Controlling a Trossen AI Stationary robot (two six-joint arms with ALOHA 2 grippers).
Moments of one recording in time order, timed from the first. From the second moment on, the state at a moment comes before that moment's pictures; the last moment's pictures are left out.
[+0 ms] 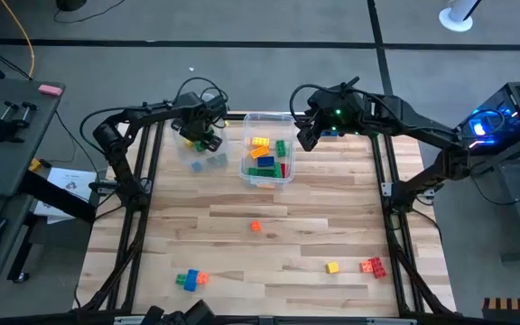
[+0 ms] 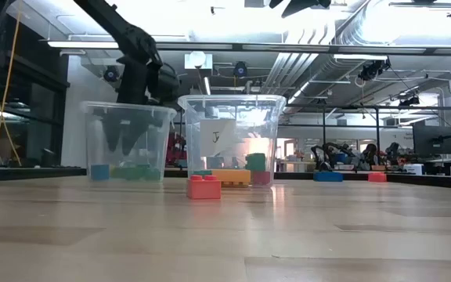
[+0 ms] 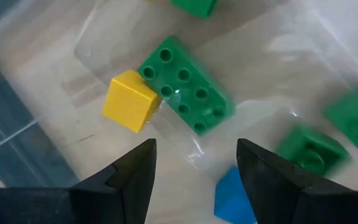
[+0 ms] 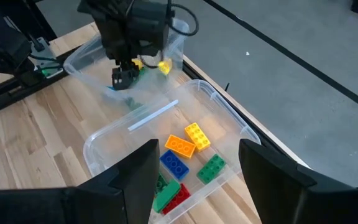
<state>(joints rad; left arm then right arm) 0.73 1.80 1.27 -1.12 -0.20 -0.36 -0.19 1.47 1.80 -1.03 0.33 0.31</state>
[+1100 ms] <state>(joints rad) 0.71 1.80 1.31 -1.08 -0.08 0.06 -0.20 1.47 1.80 -1.03 0.32 0.26</state>
